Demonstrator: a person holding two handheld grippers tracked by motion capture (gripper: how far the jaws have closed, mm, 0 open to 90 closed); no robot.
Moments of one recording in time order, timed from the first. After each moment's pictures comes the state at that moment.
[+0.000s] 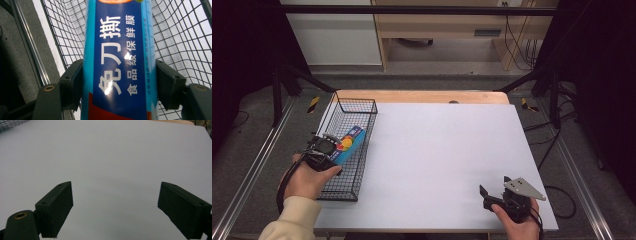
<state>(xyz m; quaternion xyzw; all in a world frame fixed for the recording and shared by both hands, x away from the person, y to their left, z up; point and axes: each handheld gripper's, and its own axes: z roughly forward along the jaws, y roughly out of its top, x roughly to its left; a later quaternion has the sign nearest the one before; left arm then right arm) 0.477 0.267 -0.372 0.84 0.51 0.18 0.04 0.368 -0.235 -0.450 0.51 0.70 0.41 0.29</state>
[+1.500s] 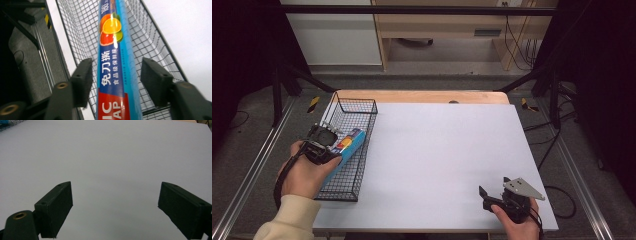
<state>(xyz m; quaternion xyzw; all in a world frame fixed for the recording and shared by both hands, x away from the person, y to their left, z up) 0.465 0.247 -0.324 0.84 0.47 0.26 0.10 0.368 -0.234 -0.451 0.51 0.70 0.41 0.29</state>
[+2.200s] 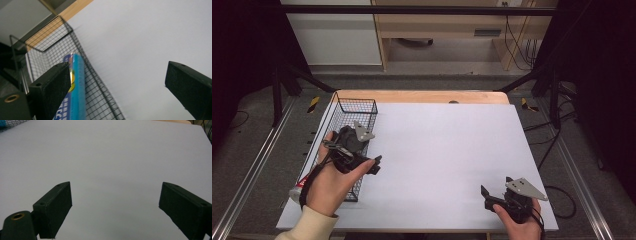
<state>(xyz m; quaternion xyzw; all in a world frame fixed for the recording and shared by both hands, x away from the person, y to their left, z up) 0.431 0.164 -0.296 0.86 0.37 0.28 0.23 0.367 -0.238 -0.450 0.51 0.69 0.41 0.29</state>
